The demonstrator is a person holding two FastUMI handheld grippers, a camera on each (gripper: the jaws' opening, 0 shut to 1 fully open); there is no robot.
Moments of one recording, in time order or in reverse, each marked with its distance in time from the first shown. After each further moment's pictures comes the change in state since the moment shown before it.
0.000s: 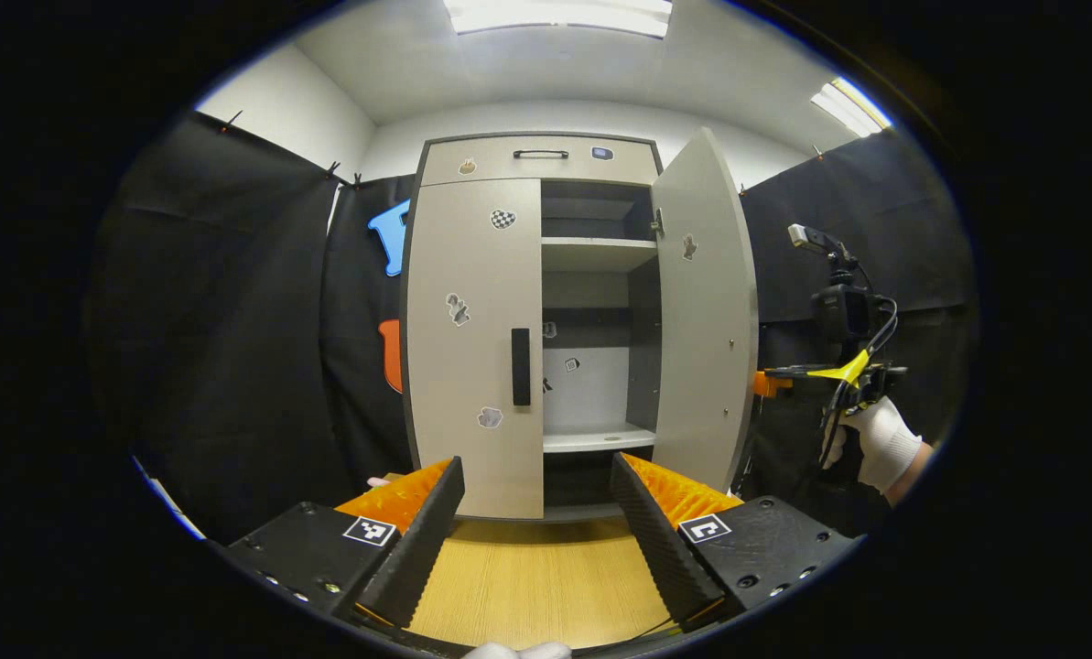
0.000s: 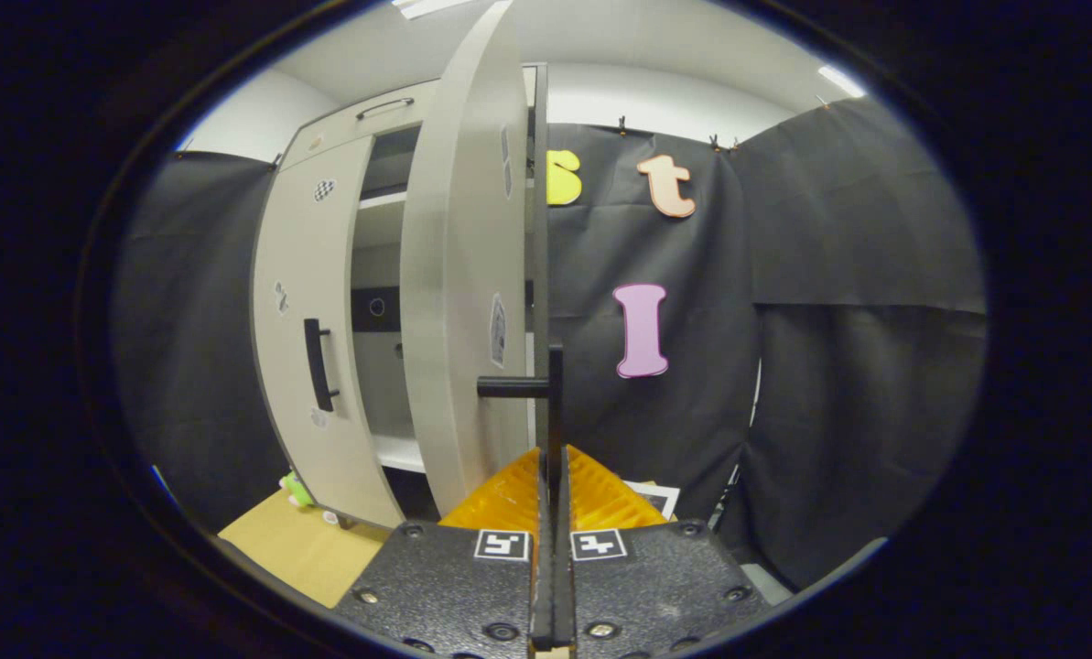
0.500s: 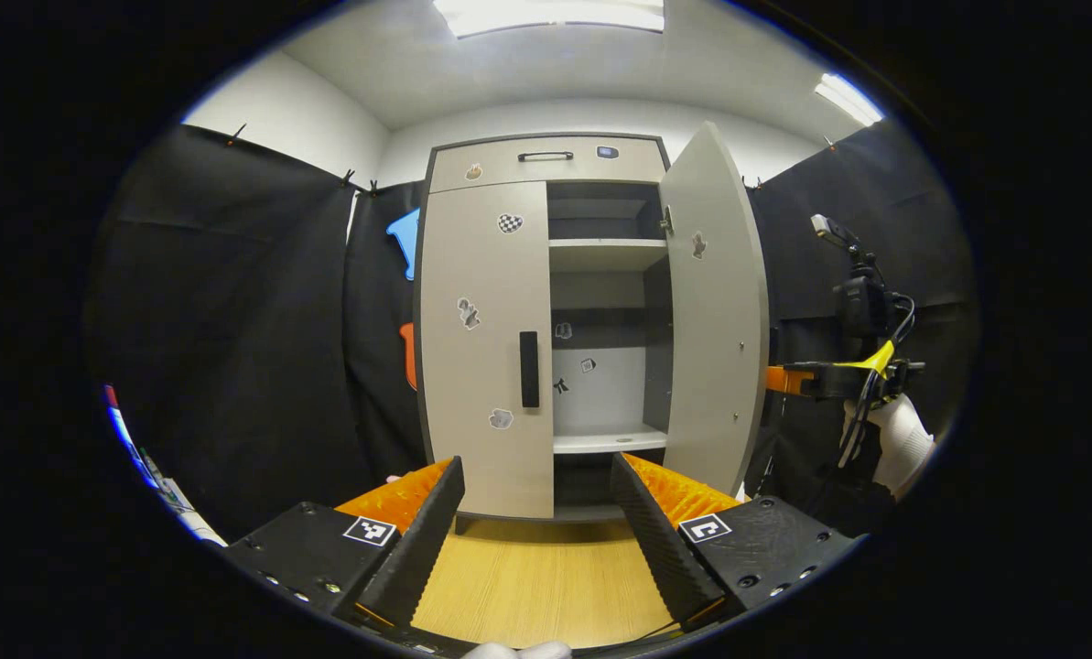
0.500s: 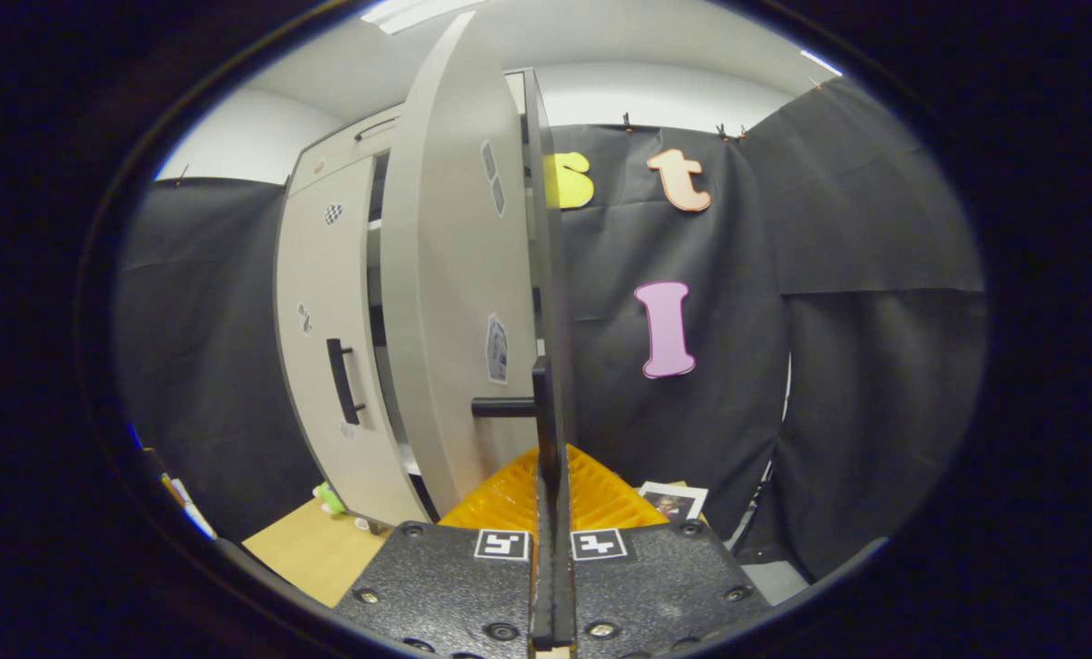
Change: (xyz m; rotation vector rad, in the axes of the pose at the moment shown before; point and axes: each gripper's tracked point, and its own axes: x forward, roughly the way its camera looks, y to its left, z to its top) left arm -0.005 -0.010 0.005 0.009 -0.002 0.083; right arm 0.000 0.010 0.004 0.029 -0.012 0.074
